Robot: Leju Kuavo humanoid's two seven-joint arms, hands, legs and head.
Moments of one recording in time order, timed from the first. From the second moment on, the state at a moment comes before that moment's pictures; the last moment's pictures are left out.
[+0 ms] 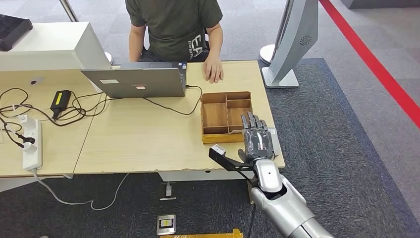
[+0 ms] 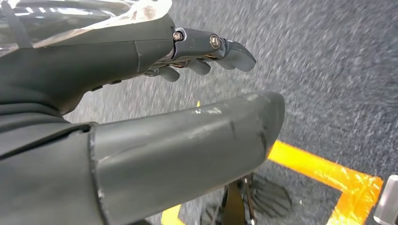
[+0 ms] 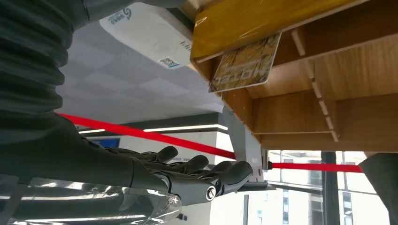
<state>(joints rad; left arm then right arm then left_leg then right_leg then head) -0.11 0.17 -0.91 -0.17 1.21 0.44 -0.13 -0.43 -0.07 0.59 -0.97 1.37 -0.29 0.44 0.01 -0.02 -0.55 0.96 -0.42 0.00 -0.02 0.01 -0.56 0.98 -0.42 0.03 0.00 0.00</state>
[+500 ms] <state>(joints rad) -0.10 0.17 -0.88 -0.17 1.27 0.46 -0.11 -0.48 0.01 0.59 -0.84 1.36 -0.31 0.39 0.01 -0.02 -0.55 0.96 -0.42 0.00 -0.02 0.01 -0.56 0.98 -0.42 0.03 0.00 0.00</state>
